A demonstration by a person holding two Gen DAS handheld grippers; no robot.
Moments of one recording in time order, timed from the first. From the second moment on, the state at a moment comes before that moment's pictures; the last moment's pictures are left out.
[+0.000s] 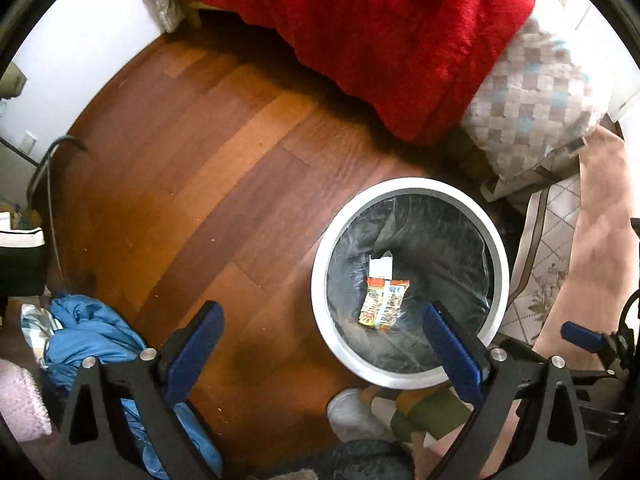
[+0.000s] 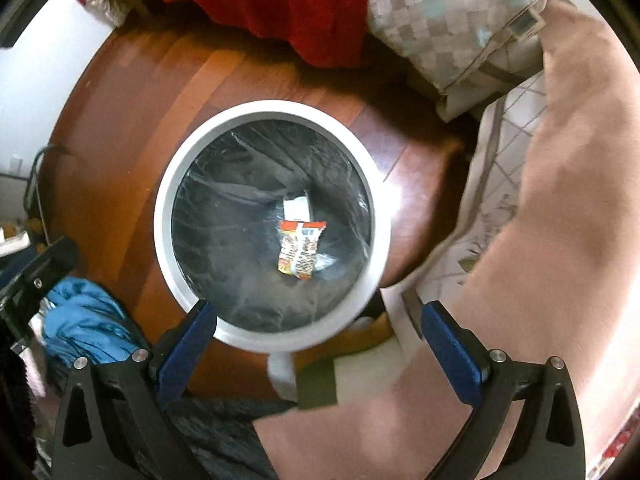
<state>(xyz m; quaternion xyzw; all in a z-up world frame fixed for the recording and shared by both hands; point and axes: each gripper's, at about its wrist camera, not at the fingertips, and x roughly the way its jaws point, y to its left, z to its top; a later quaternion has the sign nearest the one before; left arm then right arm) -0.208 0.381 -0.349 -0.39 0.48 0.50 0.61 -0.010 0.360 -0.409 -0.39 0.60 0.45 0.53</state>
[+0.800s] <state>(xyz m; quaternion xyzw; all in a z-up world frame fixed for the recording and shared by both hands) -0.202 0.301 -0.239 -0.33 0.43 0.50 0.67 0.006 0.283 -0.278 -0.32 0.54 0.48 0.61</state>
